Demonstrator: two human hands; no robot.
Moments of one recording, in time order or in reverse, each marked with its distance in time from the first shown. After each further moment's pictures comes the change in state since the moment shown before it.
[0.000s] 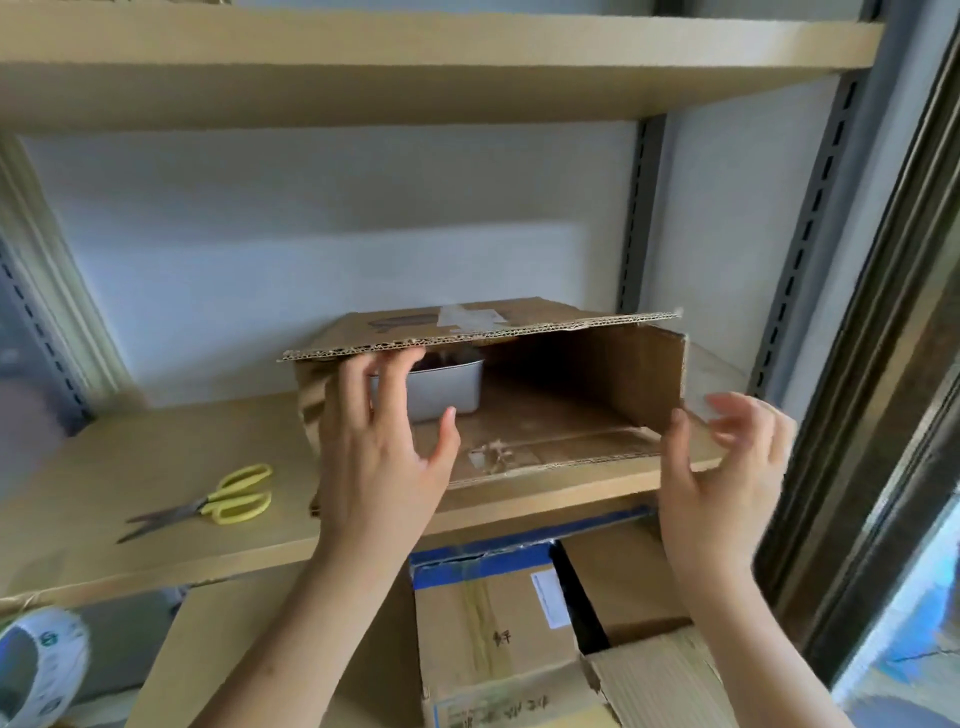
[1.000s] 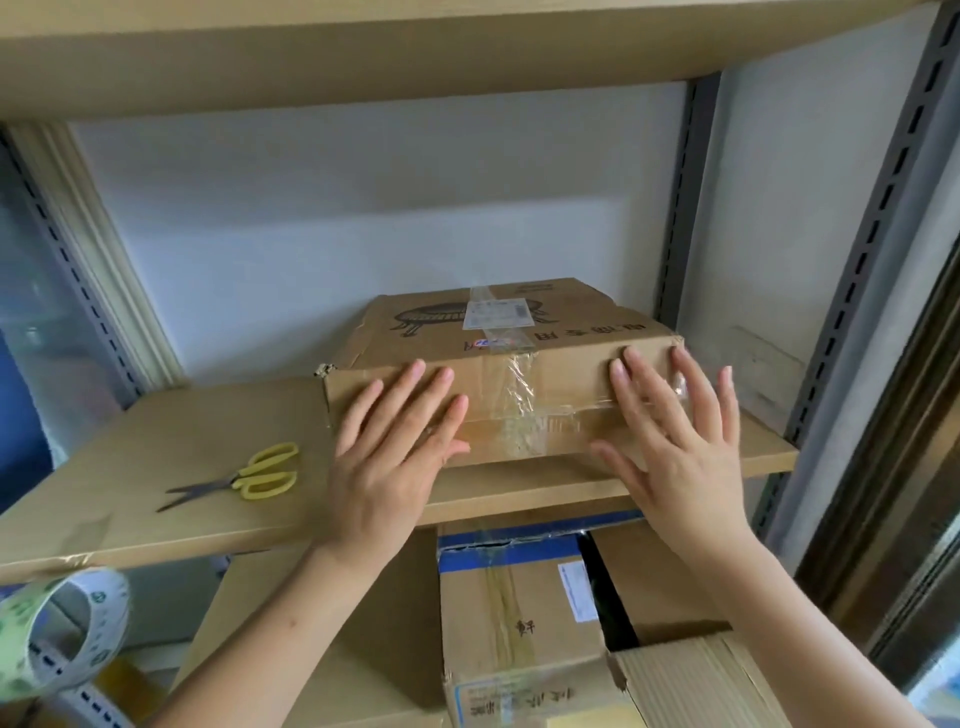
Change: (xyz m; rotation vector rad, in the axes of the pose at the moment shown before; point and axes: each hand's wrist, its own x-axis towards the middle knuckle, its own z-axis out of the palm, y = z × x) left_hand -0.029 -0.055 0.033 0.235 0.038 0.504; right_hand 0.006 0.041 0.044 -0.260 -0.287 -0.722
